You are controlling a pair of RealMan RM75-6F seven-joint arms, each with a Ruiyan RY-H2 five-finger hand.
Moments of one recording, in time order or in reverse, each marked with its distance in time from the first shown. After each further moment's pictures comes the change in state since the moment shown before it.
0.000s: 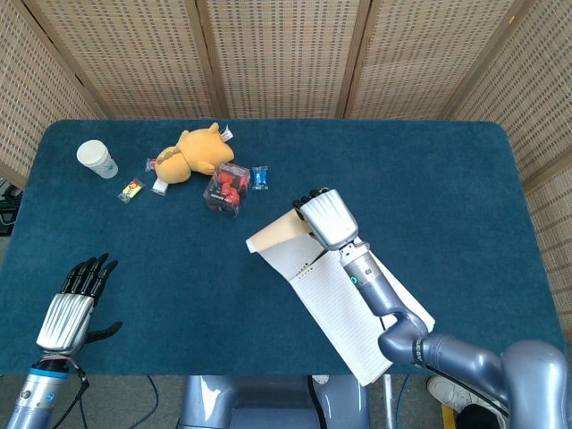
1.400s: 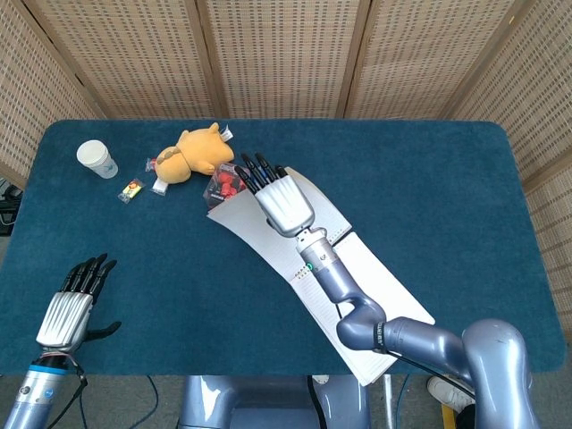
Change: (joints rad) left arm -0.014 0.010 0.000 0.000 -0.044 -0.033 -0.024; right arm 0.204 -0.067 0.074 -0.002 0.221 -0.077 -0.198
